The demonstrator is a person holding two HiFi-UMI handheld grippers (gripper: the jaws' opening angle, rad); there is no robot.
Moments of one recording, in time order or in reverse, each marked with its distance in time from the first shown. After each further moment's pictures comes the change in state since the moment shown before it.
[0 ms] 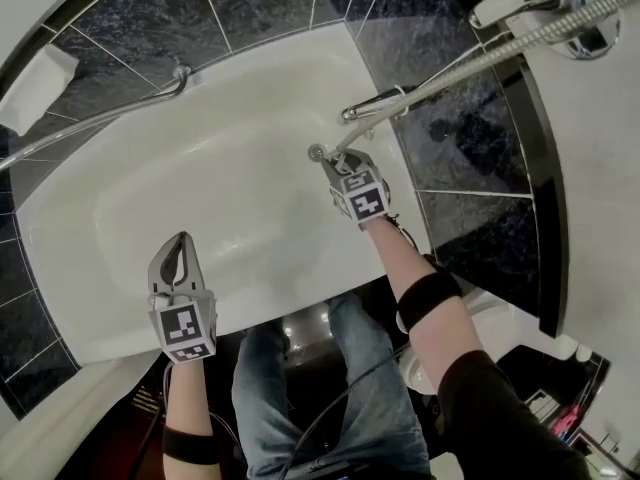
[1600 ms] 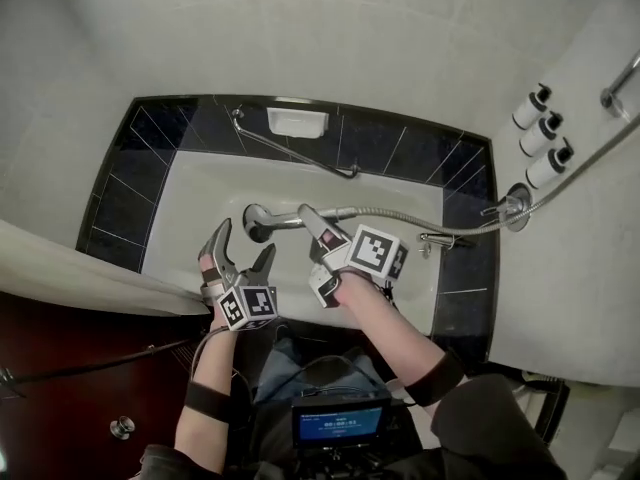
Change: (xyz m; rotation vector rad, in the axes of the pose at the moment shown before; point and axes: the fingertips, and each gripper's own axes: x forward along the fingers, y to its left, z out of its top) left arm -0.375 0.166 0.170 0.337 -0.043 0.520; right arm -0.414 0.458 0.441 0.797 -0.220 0.938
